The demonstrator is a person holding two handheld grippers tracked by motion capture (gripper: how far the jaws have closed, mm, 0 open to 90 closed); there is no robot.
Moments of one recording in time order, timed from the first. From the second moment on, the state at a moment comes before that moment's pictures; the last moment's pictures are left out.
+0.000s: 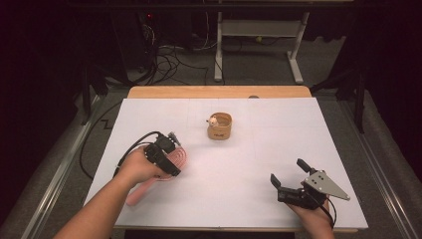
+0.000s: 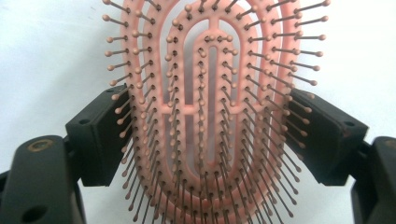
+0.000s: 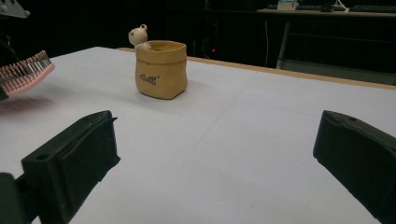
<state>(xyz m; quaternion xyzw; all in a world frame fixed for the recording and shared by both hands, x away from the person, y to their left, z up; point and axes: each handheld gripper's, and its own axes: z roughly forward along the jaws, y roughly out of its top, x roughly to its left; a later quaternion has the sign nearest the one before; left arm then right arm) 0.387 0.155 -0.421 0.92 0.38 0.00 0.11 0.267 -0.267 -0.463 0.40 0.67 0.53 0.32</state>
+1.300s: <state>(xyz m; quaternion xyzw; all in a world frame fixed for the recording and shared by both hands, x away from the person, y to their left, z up) 0.357 0.181 -0.392 0.90 0.36 0.06 0.23 0.267 -0.267 -0.463 0.40 0.67 0.53 0.33</state>
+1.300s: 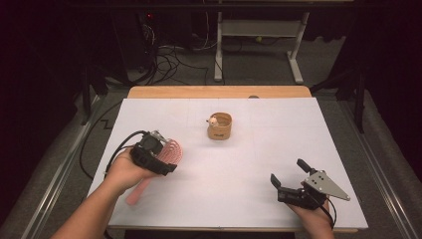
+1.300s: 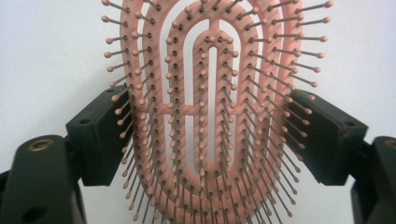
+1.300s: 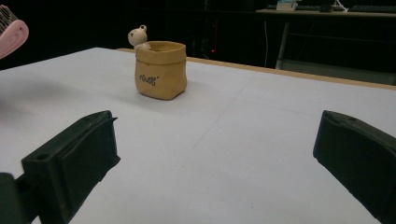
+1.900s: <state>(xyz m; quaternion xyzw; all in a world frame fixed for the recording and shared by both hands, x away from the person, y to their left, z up) 0.341 0.208 -0.374 0.87 0.36 0.07 0.34 0.267 -0.266 -0.463 0.40 0.67 0.53 0.32</state>
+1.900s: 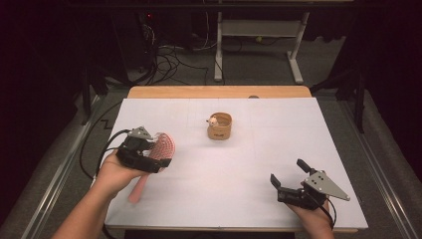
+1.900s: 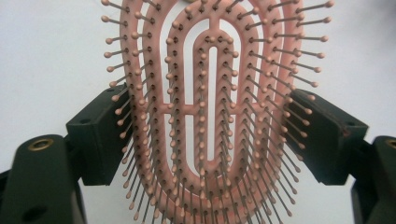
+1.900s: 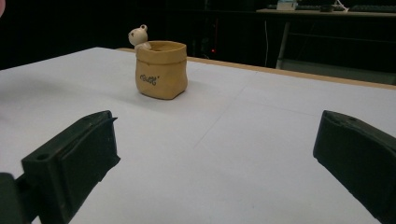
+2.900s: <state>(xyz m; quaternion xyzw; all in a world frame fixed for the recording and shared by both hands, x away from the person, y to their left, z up) 0.324 0.220 -0.358 0.80 0.34 0.15 0.47 0.267 -0.266 -0.463 0.40 0.67 0.54 0.32</state>
